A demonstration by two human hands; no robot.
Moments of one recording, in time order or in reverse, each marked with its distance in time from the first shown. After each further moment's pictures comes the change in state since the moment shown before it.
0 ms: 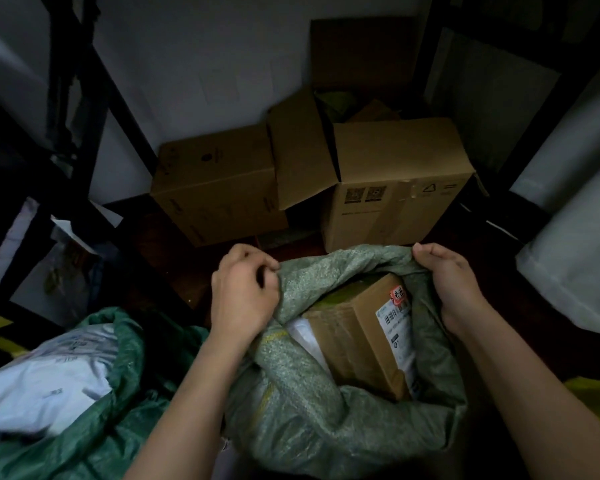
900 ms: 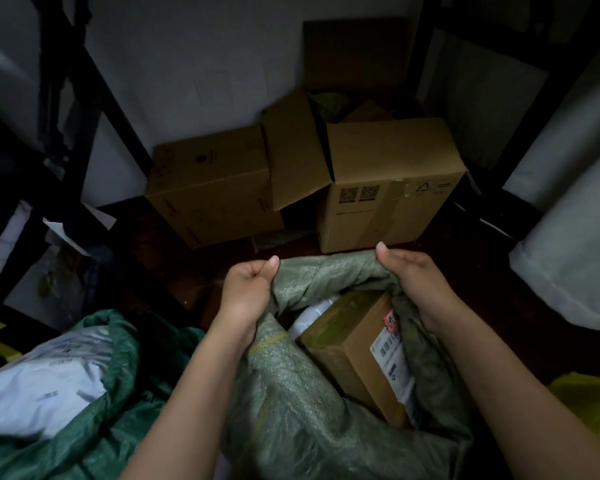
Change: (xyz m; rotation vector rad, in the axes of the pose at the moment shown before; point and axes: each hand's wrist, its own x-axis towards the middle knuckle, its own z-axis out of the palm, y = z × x) left_hand 0.004 0.007 0.017 -0.734 -0.180 -0.536; right_hand -0.012 0.002 0.014 -0.227 -0.234 -0.009
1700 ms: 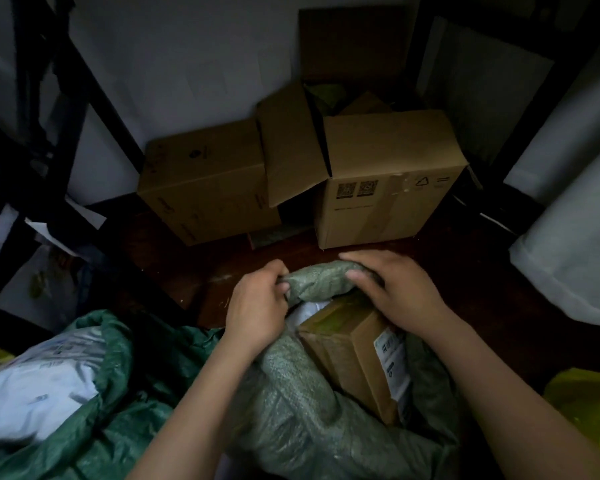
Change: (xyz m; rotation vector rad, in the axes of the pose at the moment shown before) left_hand -0.009 -0.006 0.007 0.807 -0.083 0.423; right_hand 0.008 0.014 0.000 -0.987 -0.045 -0.607
